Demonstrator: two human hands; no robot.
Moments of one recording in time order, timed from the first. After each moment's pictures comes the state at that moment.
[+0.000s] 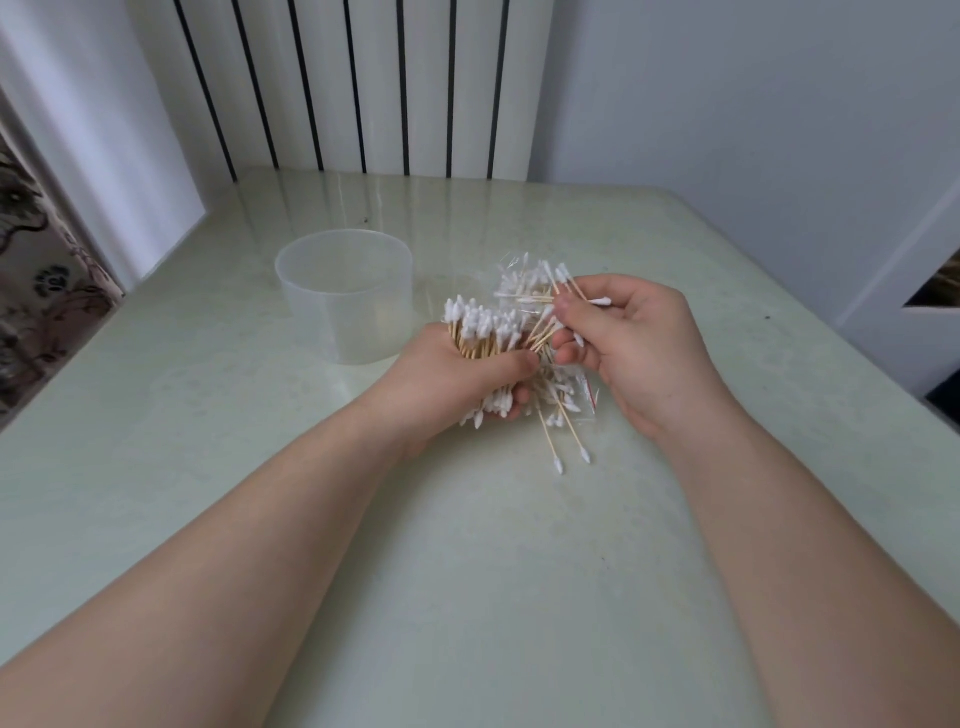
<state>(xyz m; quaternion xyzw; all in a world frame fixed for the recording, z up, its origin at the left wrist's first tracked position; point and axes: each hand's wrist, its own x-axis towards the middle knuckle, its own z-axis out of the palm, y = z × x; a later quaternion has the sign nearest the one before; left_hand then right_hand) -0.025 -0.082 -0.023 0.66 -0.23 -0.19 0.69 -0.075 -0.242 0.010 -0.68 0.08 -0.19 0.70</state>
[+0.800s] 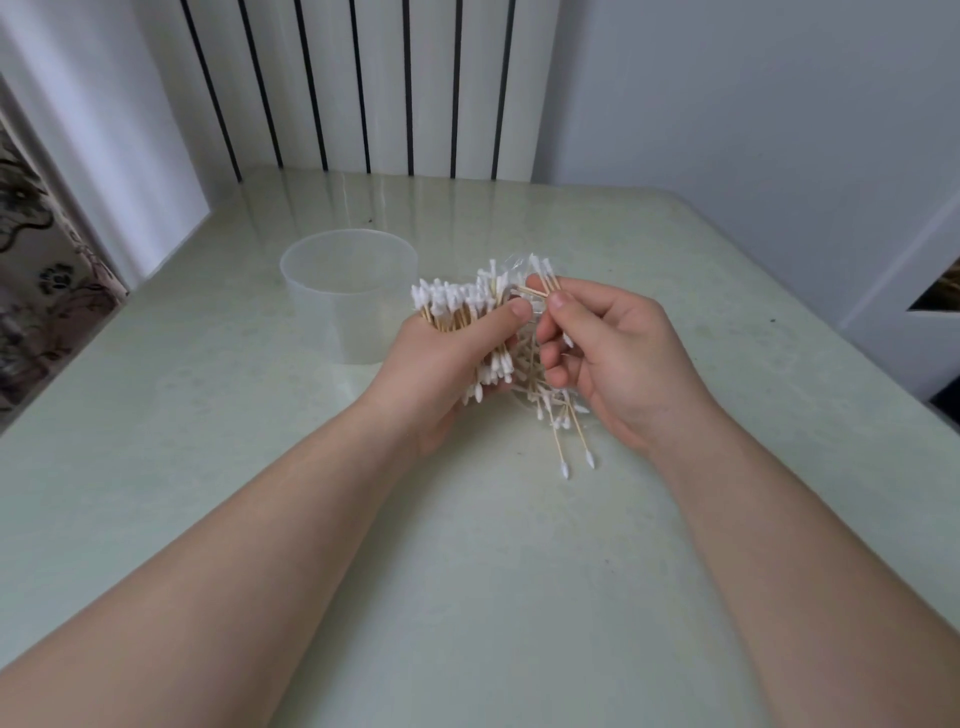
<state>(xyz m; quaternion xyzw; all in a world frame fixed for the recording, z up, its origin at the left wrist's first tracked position) -0.033 -0.084 -0.008 0.59 -0.14 -0.16 0.78 -0.081 -0.227 0.008 -0.67 0.00 -0.13 0.73</state>
